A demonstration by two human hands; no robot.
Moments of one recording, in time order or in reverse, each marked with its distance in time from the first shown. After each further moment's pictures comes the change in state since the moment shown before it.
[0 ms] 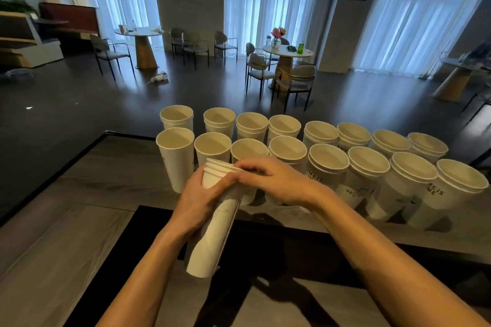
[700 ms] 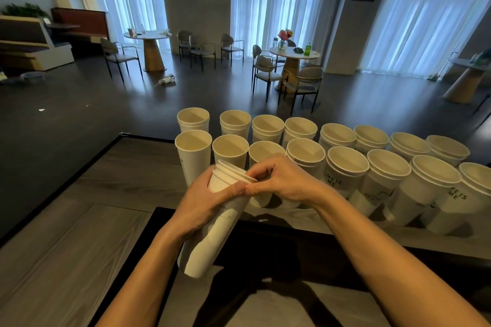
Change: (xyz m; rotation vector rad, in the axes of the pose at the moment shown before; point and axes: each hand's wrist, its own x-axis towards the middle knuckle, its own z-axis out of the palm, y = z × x) left_hand 0.001 0.004 -0.045 0.194 -0.108 0.037; right_hand 0.023 -0.004 0.014 0.214 0.004 0.024
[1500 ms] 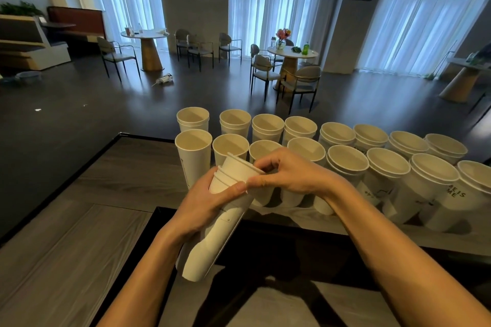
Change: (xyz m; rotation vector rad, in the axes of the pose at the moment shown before) left_hand -0.003 -0.001 -0.003 -0.032 -0.061 -0.056; right_hand -0.003 -0.016 -0.011 -0.233 -0.023 0.010
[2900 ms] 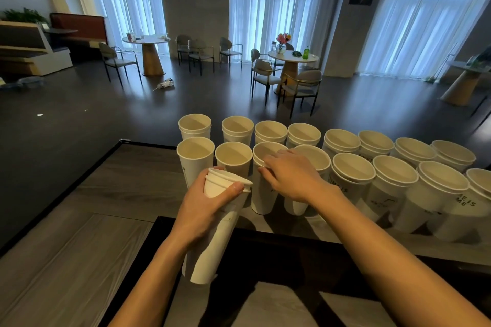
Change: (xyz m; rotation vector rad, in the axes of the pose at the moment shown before) left_hand 0.009 -0.002 0.000 -0.121 0.221 0.017; right_hand 0.035 0.049 0.008 -0.889 0.313 0.025
